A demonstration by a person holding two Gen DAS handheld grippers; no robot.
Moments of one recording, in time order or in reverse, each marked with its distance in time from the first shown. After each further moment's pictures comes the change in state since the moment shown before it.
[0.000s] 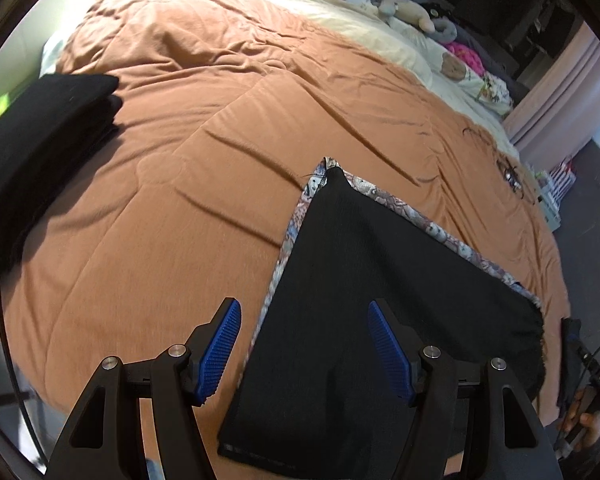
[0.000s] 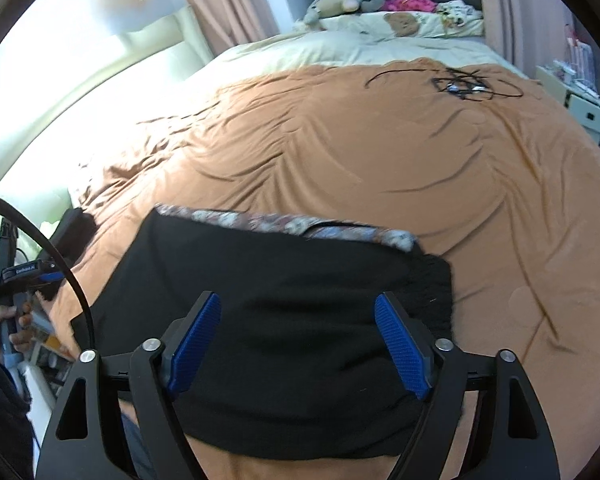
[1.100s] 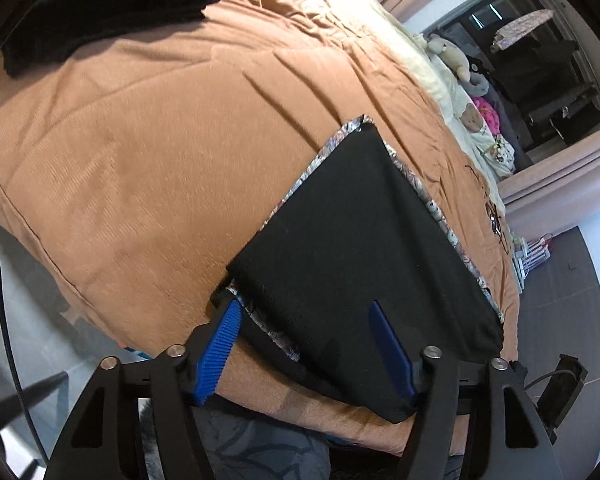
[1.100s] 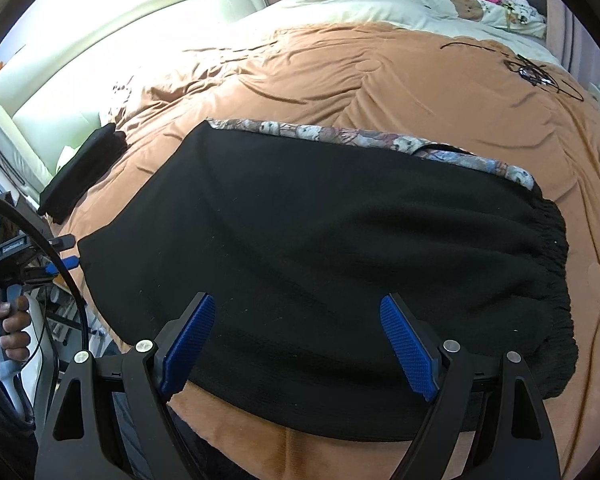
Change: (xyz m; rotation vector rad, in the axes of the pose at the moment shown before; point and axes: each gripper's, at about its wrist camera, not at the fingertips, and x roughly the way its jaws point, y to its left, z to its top) left arm -0.004 0.038 -0.110 -0.326 -0.009 -0.139; right arm 0.060 0.058 -0.026 -0.156 0.132 0.054
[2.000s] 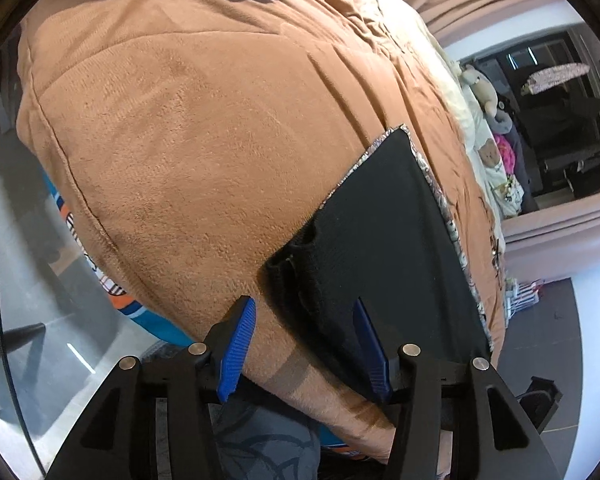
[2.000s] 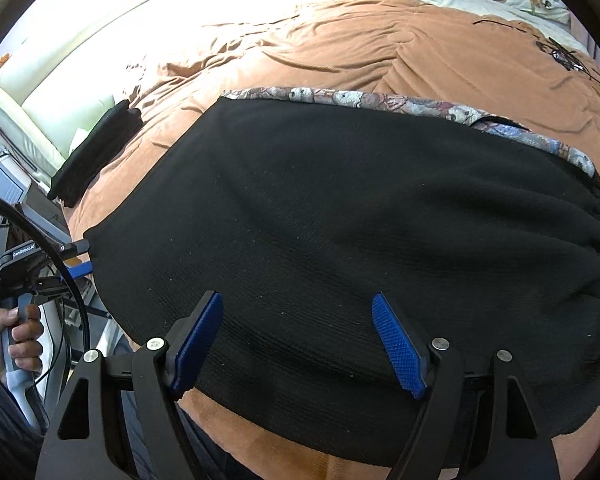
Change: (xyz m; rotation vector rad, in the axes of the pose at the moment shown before) left arm -0.001 0.044 -0.015 -0.197 -0.009 -0.037; right arm 0.054 0.013 0.007 0.005 0.086 0.080
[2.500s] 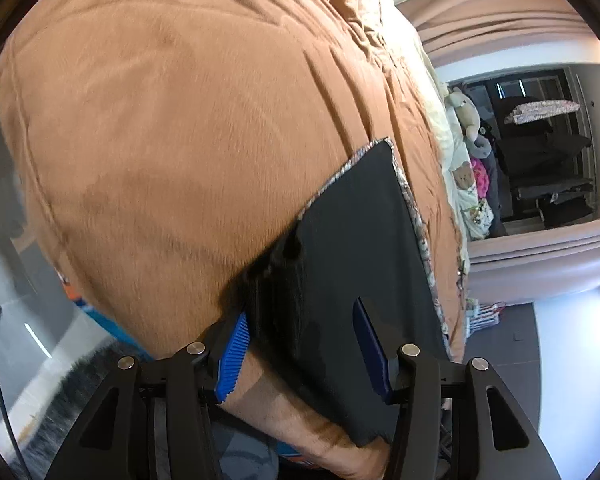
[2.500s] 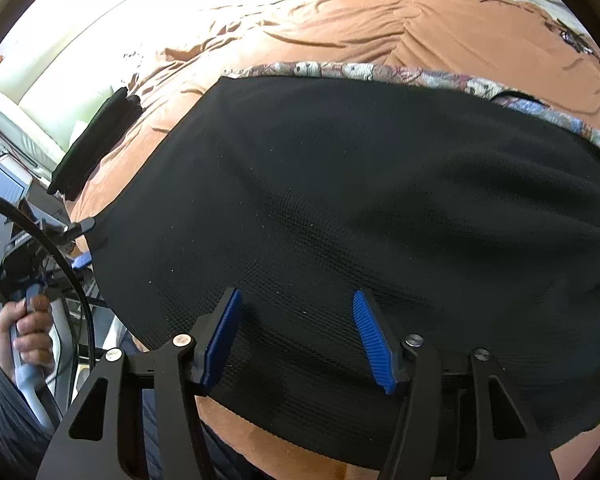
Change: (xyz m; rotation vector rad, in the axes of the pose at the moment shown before) left arm 0.010 0.009 -0.002 -0.111 -0.006 -0.160; right arm 0.023 0.002 0.008 0.033 0.076 0.033
